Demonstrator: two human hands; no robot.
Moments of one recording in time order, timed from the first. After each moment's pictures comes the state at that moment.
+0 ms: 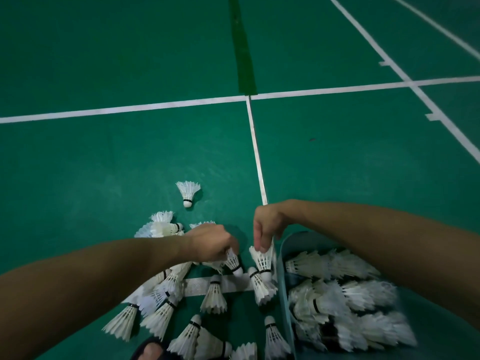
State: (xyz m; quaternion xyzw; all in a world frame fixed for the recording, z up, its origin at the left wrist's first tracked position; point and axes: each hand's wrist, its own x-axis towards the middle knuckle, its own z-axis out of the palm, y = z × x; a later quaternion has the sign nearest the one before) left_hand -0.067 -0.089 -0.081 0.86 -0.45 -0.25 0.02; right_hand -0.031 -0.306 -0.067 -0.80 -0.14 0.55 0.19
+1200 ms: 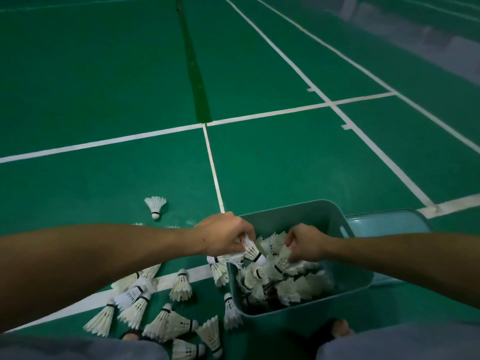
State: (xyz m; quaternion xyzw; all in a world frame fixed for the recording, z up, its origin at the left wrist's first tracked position) left_hand -0.161 -0.224 0.064 0.87 -0.45 -0.20 0.08; right_hand -0.232 -0.471 0.012 -0.92 0.07 0.30 0.24
